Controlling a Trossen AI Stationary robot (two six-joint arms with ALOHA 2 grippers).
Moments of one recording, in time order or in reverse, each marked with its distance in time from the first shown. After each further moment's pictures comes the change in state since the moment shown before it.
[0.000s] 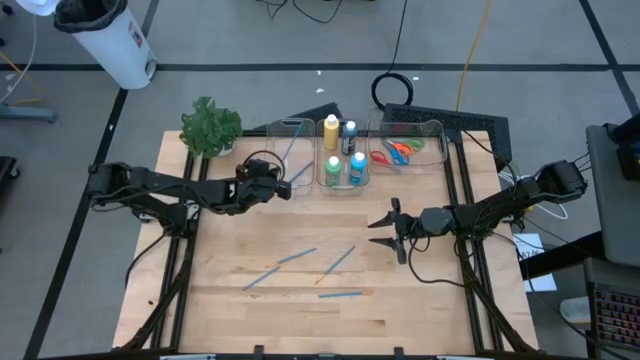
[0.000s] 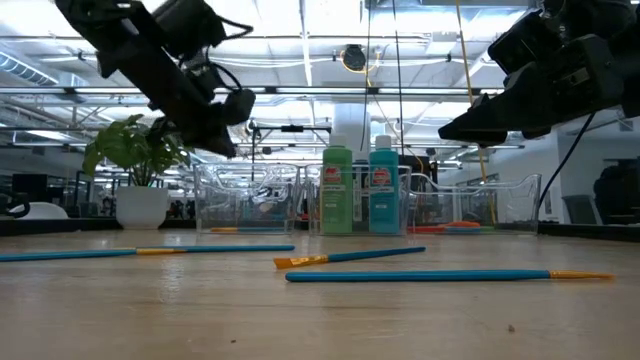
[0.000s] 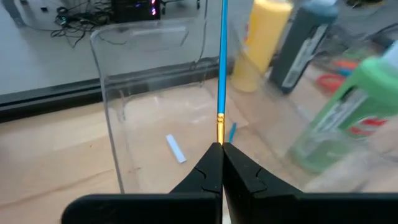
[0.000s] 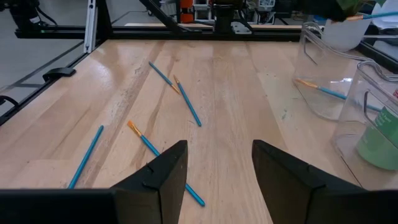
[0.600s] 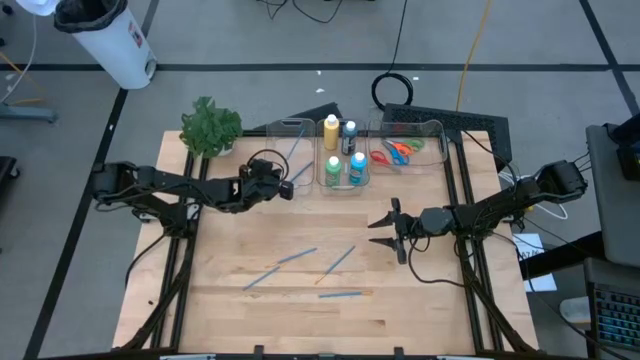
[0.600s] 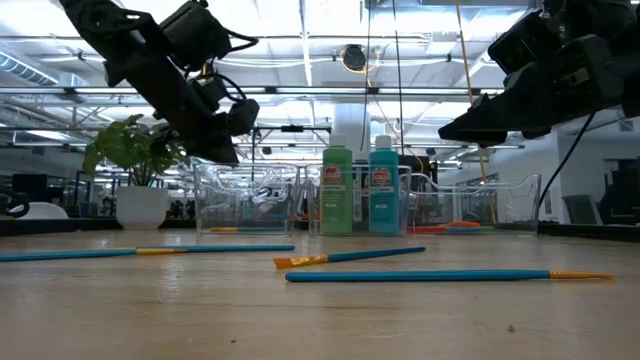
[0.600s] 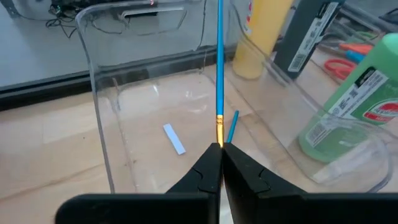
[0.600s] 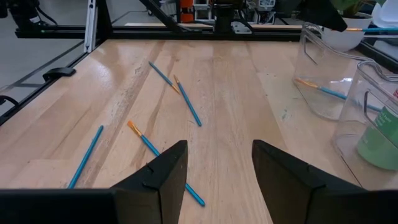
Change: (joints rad) left arm 0.033 0.055 0.000 0.025 0.058 0.009; right arm 0.000 0.000 0.000 0.000 0.000 0.000
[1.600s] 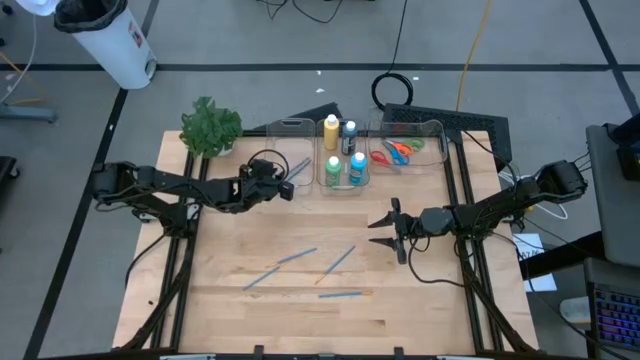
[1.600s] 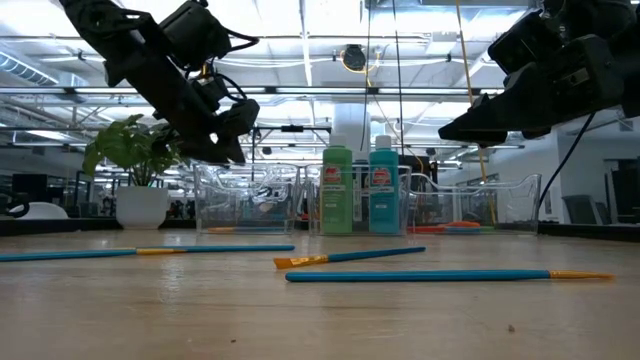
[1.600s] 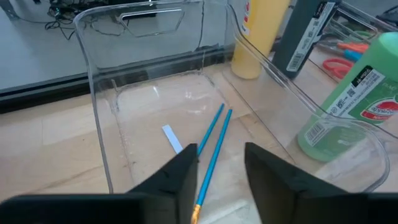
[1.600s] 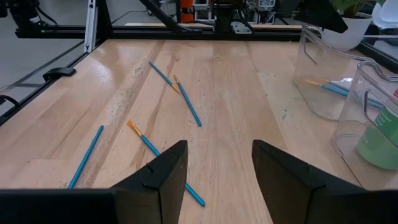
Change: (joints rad) left arm -0.003 0.000 0.000 0.005 -0.001 0.013; right arm 0.000 0.000 0.000 0.000 0.000 0.000
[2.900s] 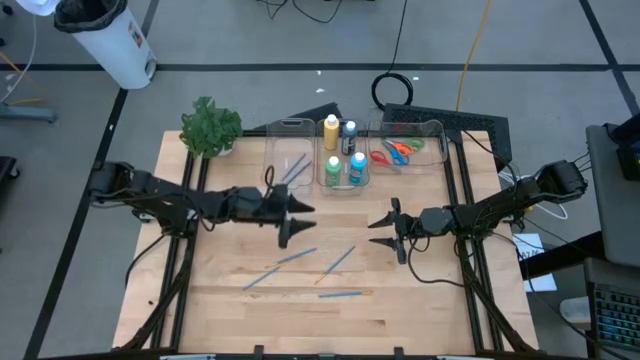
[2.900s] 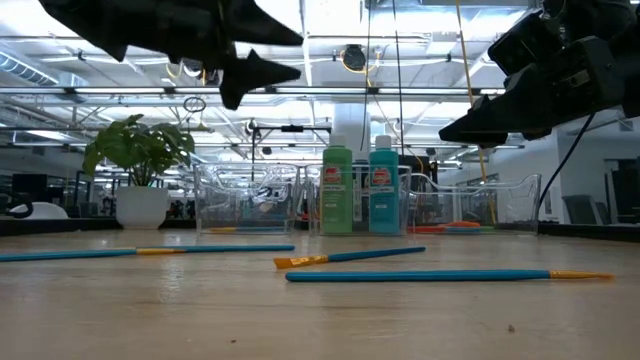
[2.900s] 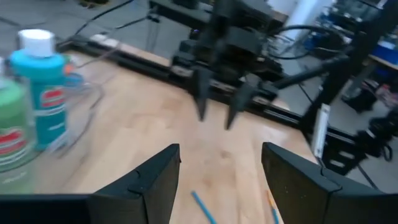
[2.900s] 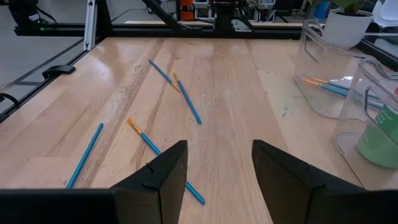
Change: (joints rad) left arm -0.201 -0.039 0.000 0.500 0.672 0.343; right arm 0.000 0.000 0.000 -0.008 0.000 0.000
